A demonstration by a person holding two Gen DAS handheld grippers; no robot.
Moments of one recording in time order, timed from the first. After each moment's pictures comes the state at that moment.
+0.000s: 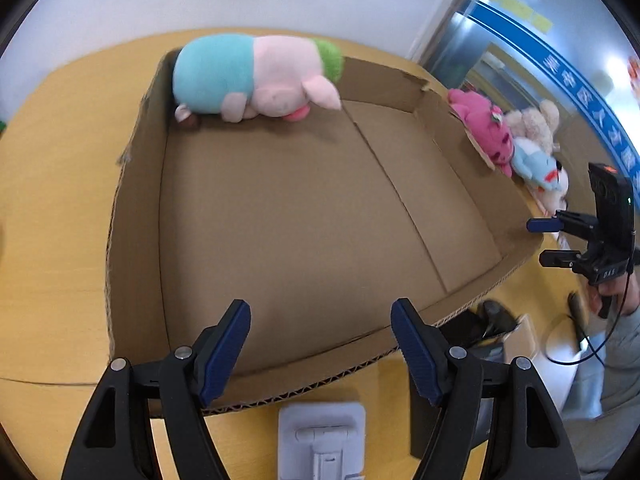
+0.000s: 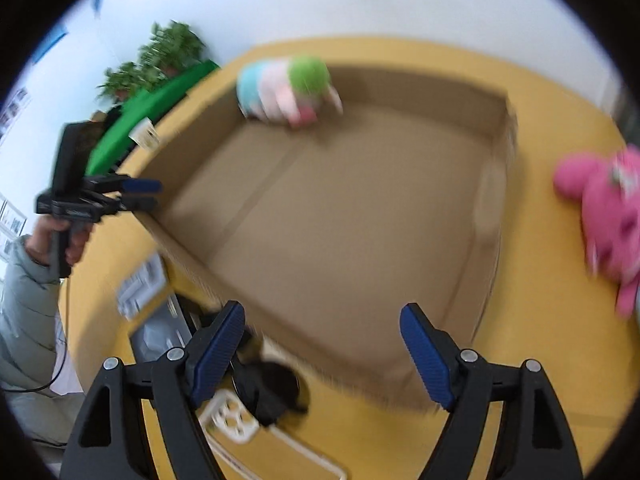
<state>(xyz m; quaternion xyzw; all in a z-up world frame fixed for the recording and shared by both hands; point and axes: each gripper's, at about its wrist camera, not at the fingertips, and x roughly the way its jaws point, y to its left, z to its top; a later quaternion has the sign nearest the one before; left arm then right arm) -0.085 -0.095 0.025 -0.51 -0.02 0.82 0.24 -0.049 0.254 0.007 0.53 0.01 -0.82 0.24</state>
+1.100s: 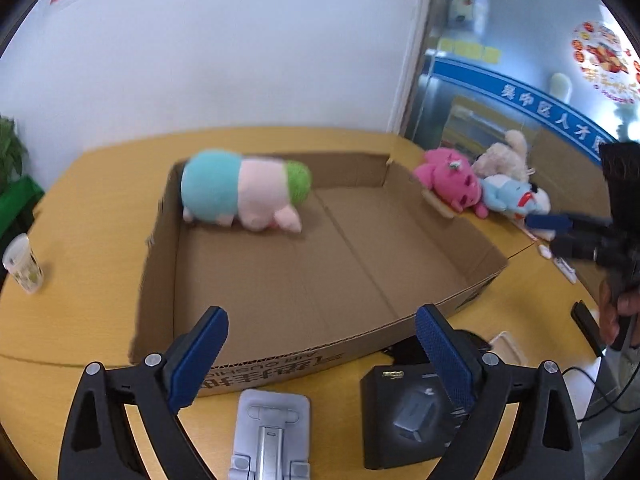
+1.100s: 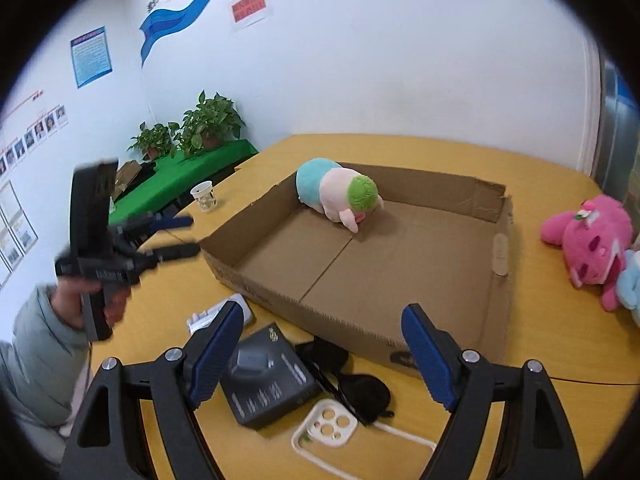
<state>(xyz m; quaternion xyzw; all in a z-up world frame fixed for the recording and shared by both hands) 0.004 -0.072 0.073 -0.37 -0.01 0.91 0.21 0.033 0.200 0.080 0.36 -0.02 -0.90 0.26</state>
